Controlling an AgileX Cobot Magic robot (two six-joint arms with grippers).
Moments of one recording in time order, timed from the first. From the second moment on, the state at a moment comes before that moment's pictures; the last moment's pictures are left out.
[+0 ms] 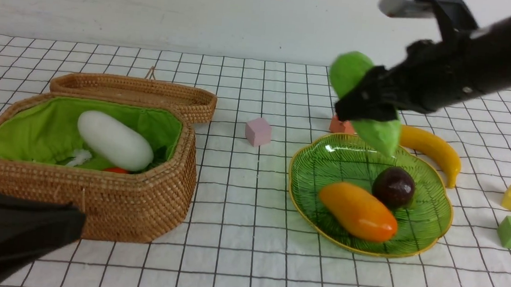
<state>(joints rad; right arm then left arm) 0.33 1.66 -1.56 0.64 0.85 -0.60 -0.71 0.62 -0.76 0.04 0.66 -0.13</state>
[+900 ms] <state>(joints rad) 0.76 2.25 -2.28 0.73 0.64 -0.76 -0.71 0.49 -0.76 0.52 0.88 -0.73</state>
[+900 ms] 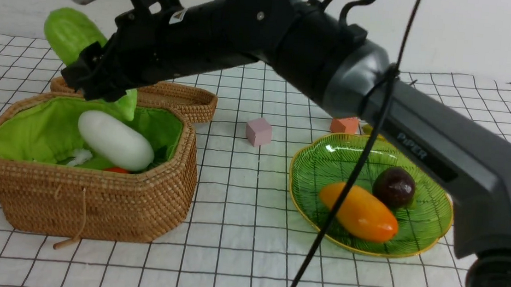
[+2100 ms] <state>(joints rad) 0.77 2.36 -2.28 0.81 0.38 -0.96 -0.71 0.49 -0.76 0.68 0.78 -0.81</state>
